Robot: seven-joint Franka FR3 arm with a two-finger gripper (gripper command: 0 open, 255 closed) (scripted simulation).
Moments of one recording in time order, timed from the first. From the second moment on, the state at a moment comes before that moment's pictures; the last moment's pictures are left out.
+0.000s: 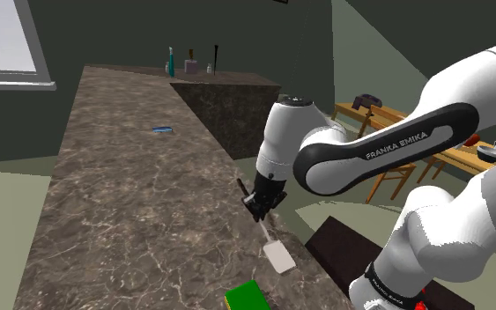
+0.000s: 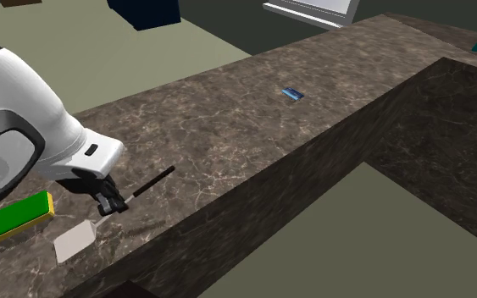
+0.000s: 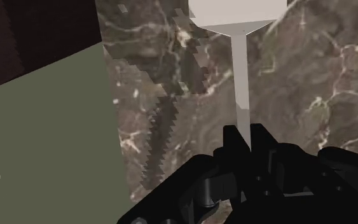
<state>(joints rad) 0.22 -0.42 0.29 -2.69 0.10 2.32 0.76</state>
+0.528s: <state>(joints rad) 0.22 -0.40 0.30 -2.71 0.09 2.37 0.77</state>
